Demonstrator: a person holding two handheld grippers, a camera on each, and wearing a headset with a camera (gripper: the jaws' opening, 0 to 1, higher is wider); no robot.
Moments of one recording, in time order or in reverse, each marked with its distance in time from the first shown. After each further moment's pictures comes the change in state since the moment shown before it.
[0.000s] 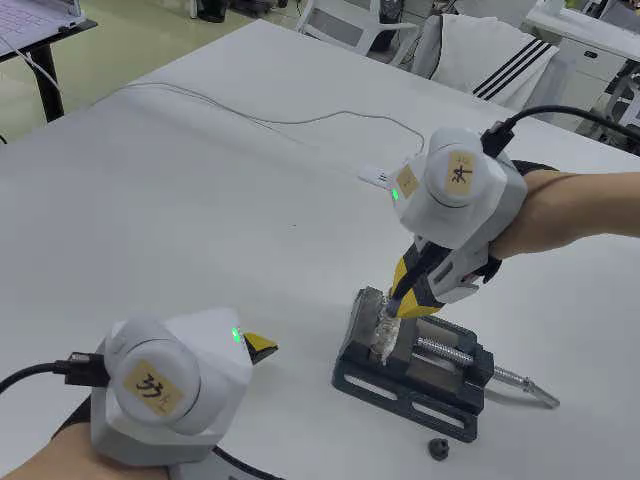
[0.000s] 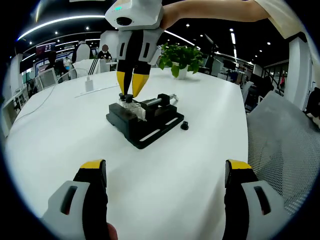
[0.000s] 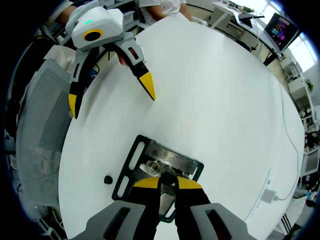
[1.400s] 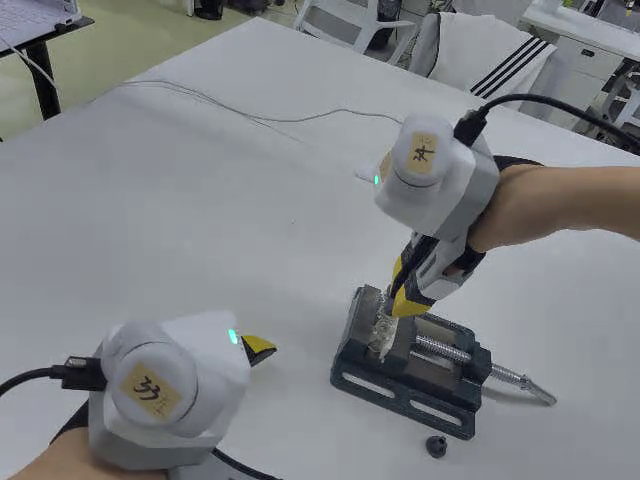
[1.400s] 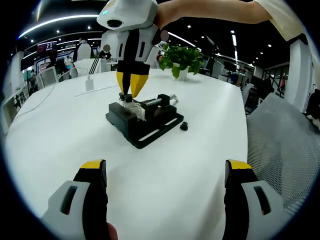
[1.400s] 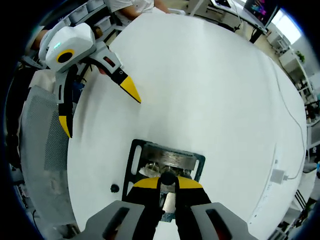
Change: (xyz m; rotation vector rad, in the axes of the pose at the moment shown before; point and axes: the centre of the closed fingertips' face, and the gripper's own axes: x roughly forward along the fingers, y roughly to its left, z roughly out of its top) left arm 0.000 0.000 -0.001 -0.018 -0.009 0.000; right arm 0.002 -0.002 0.000 0.188 0.052 0.014
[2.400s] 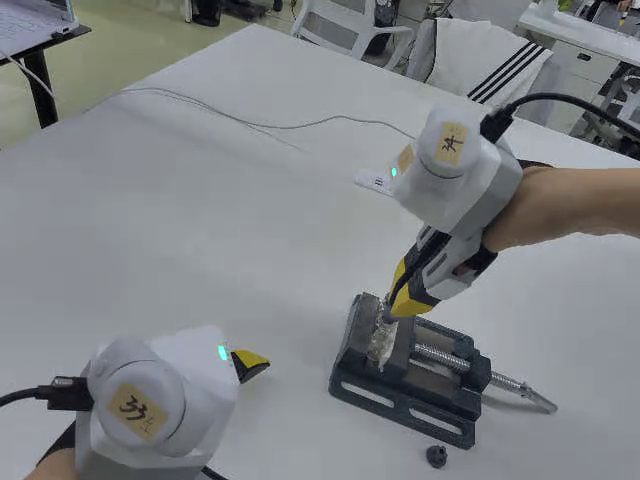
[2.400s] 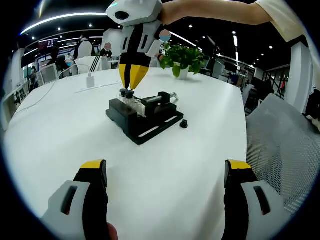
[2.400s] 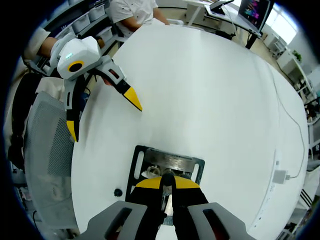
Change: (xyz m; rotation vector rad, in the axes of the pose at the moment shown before) left arm -0.001 -0.001 -0.006 -0.021 0.005 -0.002; right arm -0.008 0.000 0.004 0.030 -0.099 0.027
